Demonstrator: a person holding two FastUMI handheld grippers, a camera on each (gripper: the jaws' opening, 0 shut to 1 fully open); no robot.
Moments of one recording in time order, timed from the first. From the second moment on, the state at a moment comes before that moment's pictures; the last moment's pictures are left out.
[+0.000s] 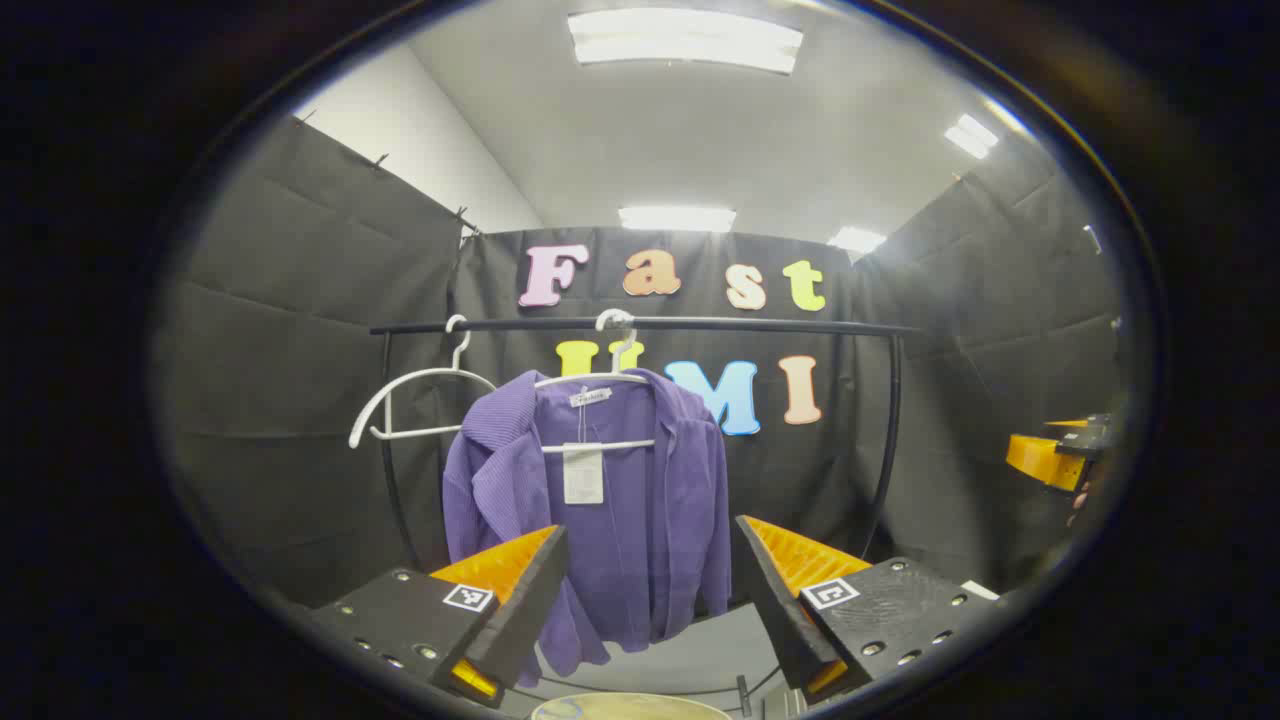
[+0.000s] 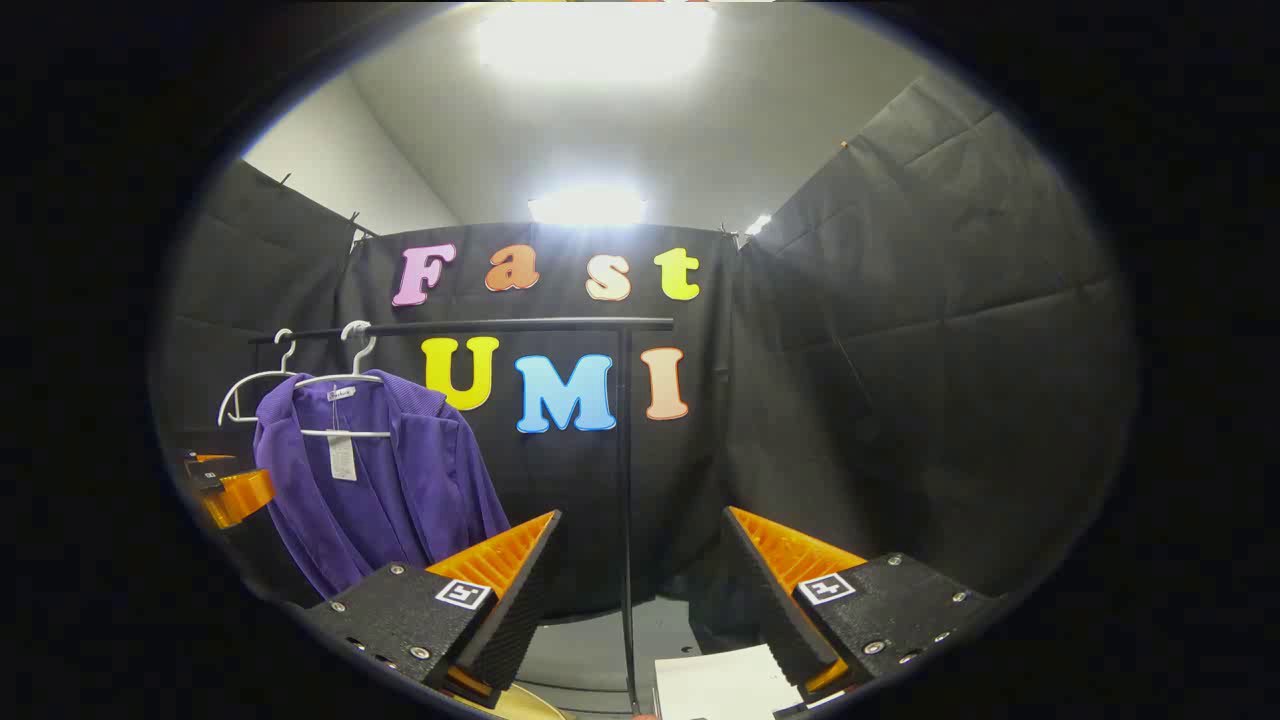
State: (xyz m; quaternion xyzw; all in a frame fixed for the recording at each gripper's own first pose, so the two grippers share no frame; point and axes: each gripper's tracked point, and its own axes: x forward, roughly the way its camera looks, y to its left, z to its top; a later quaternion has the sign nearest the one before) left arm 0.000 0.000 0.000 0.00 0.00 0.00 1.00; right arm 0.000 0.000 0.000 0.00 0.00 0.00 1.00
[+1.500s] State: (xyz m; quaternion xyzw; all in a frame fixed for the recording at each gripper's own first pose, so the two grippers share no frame) left arm 0.009 0.082 -0.015 -0.04 0.03 0.08 1.00; right arm 0.033 0.116 0.010 0.00 0.04 0.11 0.99
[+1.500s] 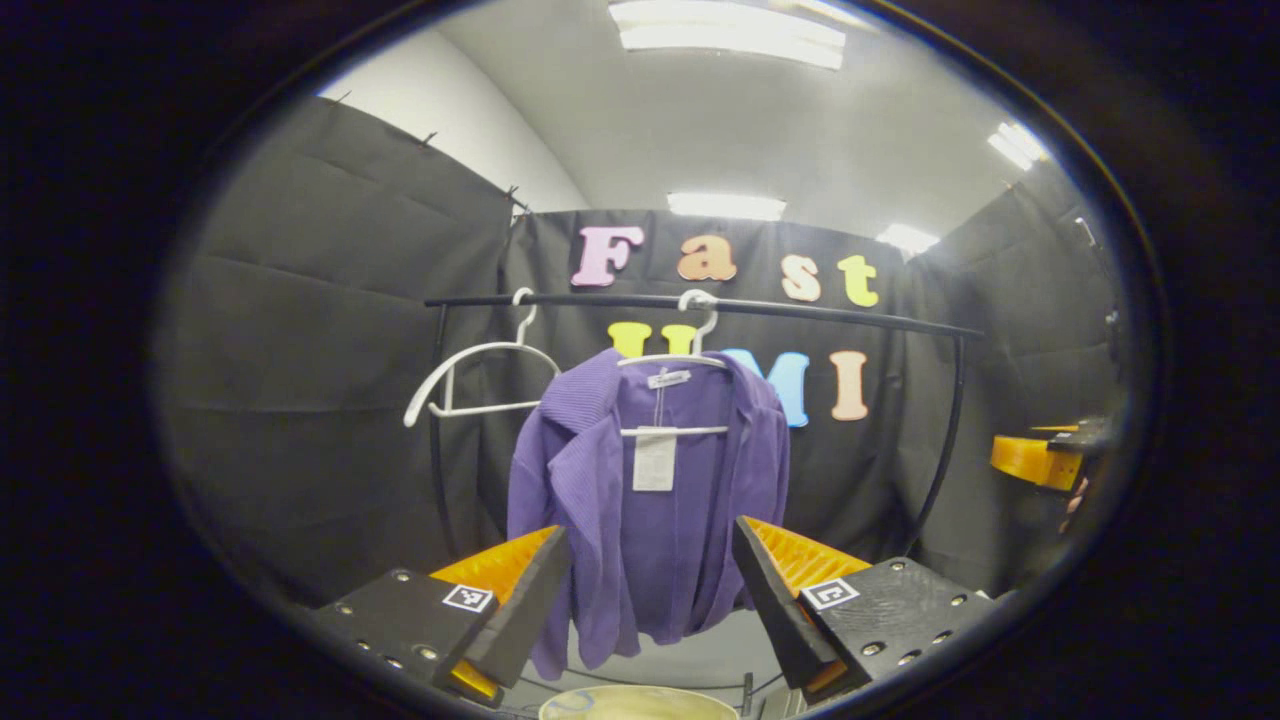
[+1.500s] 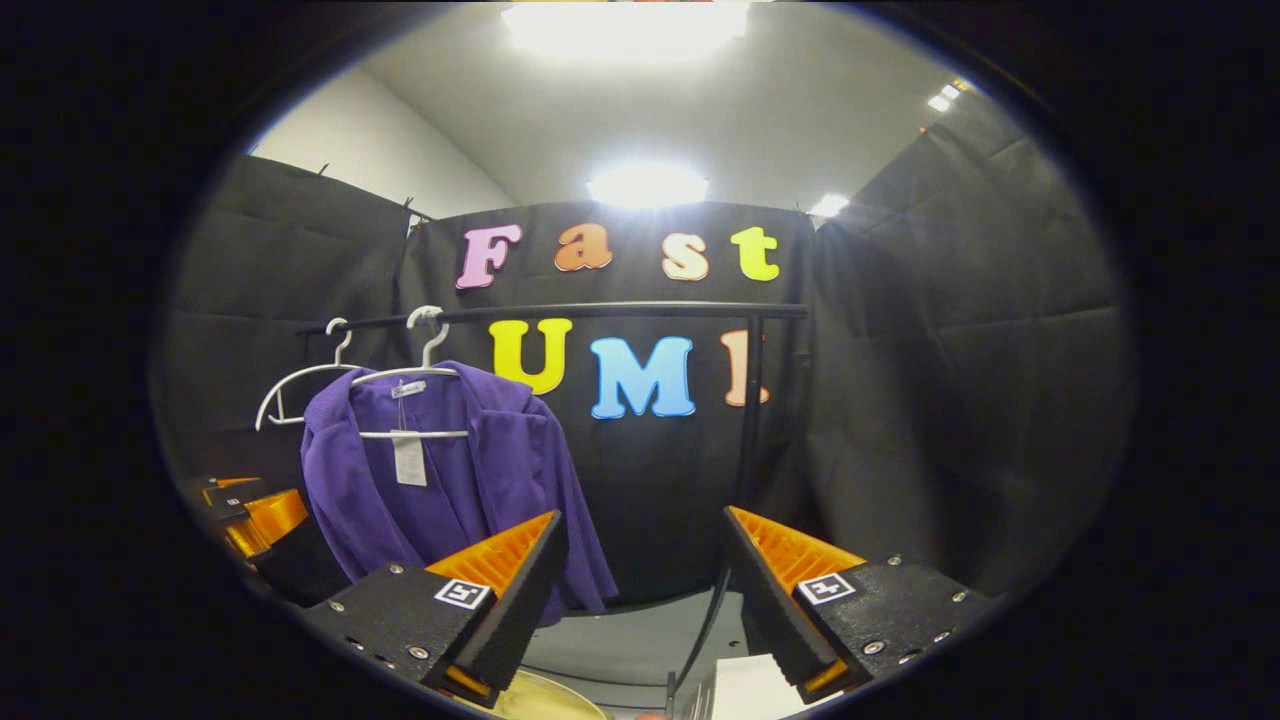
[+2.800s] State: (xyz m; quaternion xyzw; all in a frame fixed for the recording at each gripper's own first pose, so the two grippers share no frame) left arm 0.180 0.150 -0.056 -0.07 0.09 0.20 0.97; right arm 0.200 0.303 -0.055 0.00 0.12 0.27 0.96
